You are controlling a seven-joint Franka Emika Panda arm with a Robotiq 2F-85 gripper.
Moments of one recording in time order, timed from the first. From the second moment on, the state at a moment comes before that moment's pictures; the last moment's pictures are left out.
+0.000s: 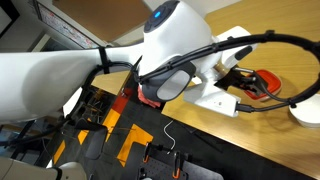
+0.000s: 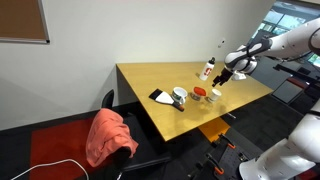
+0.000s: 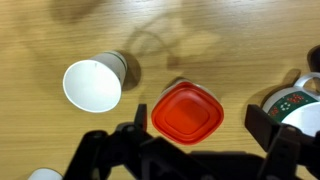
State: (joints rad) arm -0.41 0.26 -0.33 -2.17 0.14 2.56 -0.54
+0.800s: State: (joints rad) arm -0.61 0.58 -0.24 -1.84 0.17 2.46 -0.55
